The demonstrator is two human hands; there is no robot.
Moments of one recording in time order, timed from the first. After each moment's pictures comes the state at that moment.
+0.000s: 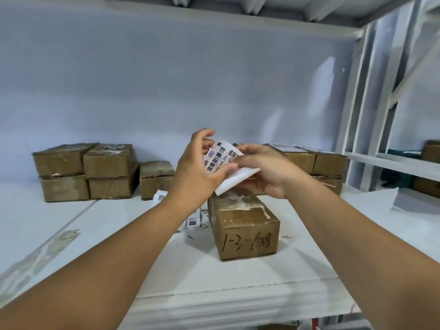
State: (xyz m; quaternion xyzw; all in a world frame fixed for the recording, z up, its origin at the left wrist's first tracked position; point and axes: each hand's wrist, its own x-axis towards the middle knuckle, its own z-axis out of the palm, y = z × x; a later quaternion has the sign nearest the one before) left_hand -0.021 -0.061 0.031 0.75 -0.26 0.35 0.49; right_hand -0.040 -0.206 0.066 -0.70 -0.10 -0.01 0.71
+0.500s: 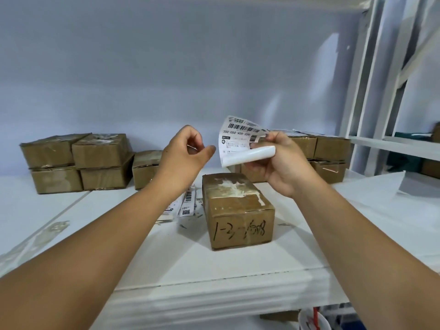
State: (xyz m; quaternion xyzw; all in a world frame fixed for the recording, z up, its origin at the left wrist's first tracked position) left_hand -0.007 -0.057 0.031 0.76 -0.21 0.28 0.55; right_hand -0.036 -0.226 0.043 -0.54 -0.08 -0.12 0.83
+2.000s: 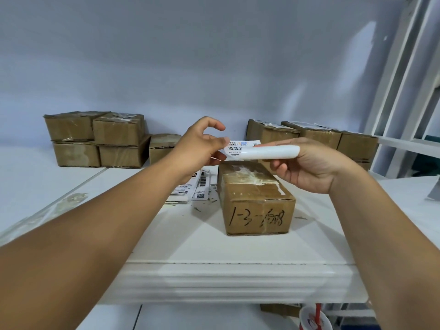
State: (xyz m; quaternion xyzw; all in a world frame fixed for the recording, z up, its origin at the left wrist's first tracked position) left_hand -0.005 -0.046 0.030 0.75 -0.19 0.10 0.63; right_hand -0.048 -0.238 0.047 -0.65 -0.06 0.06 0.75
